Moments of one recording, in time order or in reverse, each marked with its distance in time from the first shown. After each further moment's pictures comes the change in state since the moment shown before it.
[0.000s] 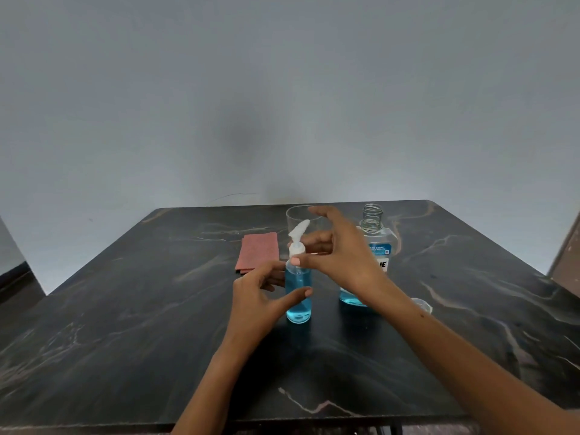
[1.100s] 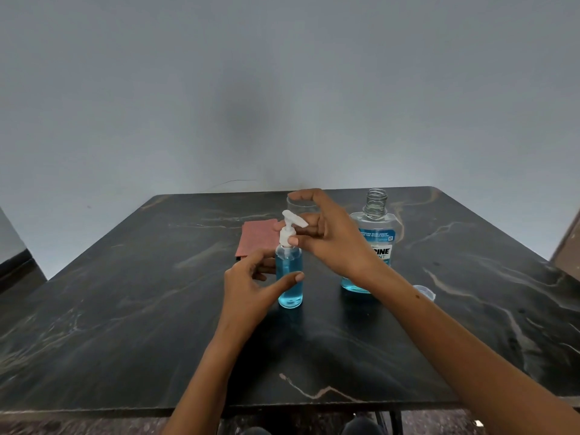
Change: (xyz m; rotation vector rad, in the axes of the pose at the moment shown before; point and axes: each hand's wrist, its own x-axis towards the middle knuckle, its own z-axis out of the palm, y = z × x) left_hand -0.003 0.006 -0.008 0.027 0.017 -0.116; right_hand 0.005 -0.009 0.008 0.078 -0.120 -0.027
